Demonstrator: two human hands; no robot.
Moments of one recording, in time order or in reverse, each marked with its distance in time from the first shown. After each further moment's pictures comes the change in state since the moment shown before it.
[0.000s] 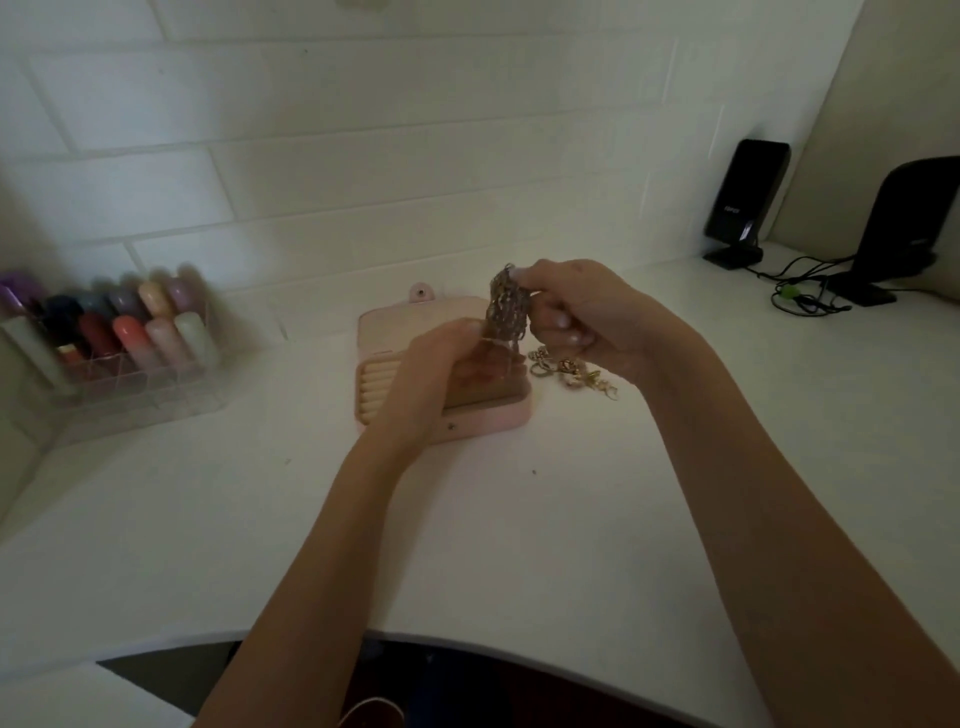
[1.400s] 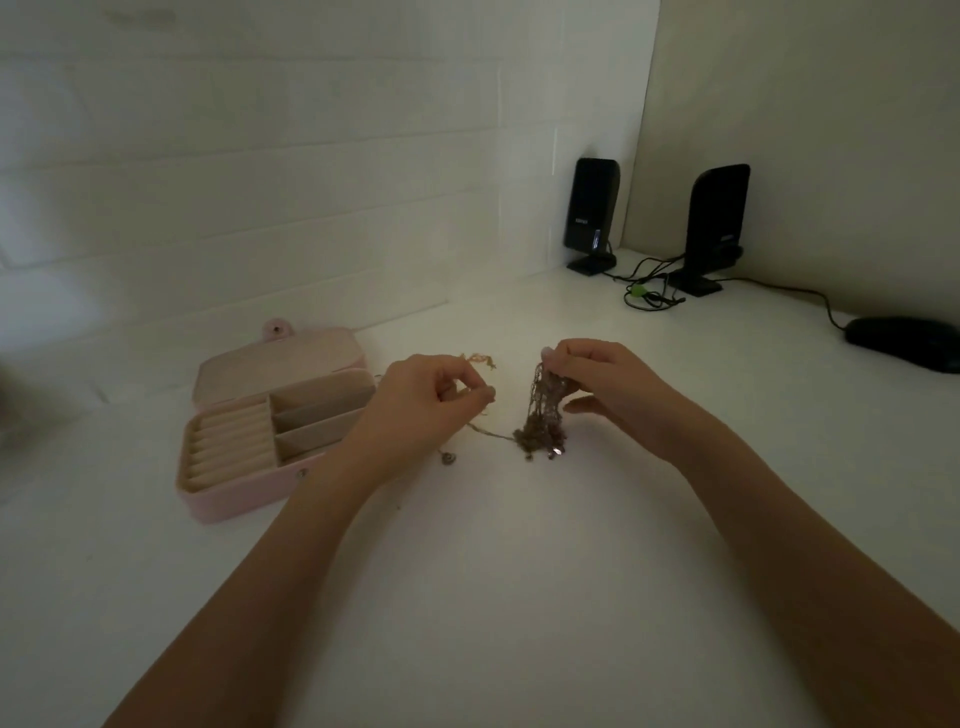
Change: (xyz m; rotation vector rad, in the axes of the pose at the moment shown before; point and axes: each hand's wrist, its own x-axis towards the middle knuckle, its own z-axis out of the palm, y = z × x) left_hand 0.038 -0.036 0.074 0.781 -0.214 0.298; right_hand -0.077 0.064 -0.112 -0.304 0.348 -0.025
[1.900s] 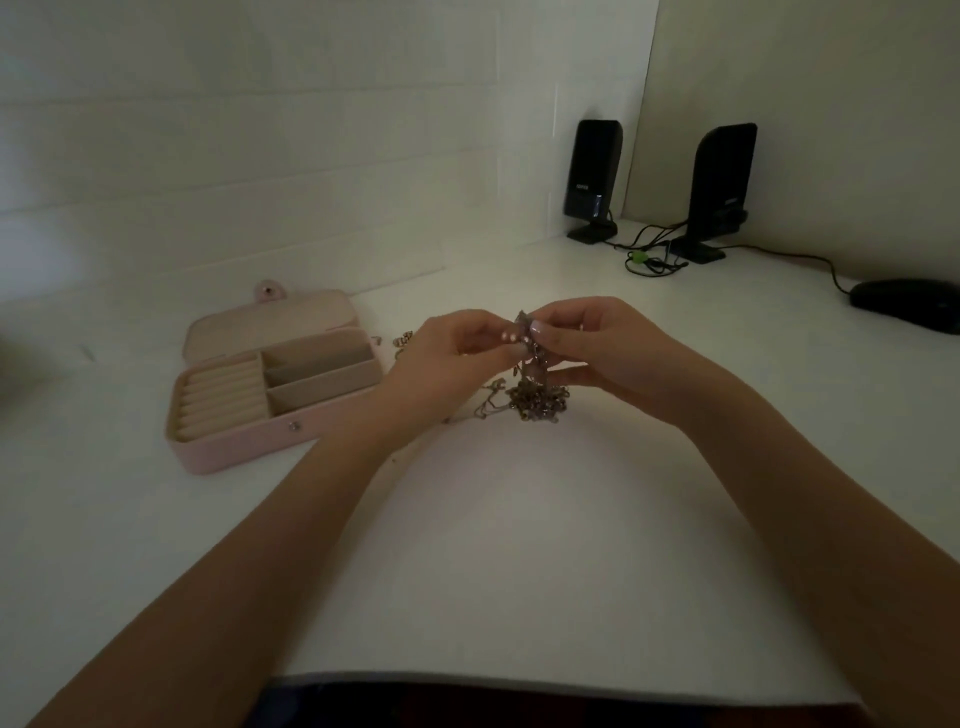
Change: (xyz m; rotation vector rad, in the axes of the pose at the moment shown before) left_hand -0.008 0.016 0.018 -0.346 -0.056 -0.092; right_hand -0.015 -0.007 0.009 0.070 -0.104 -0.037
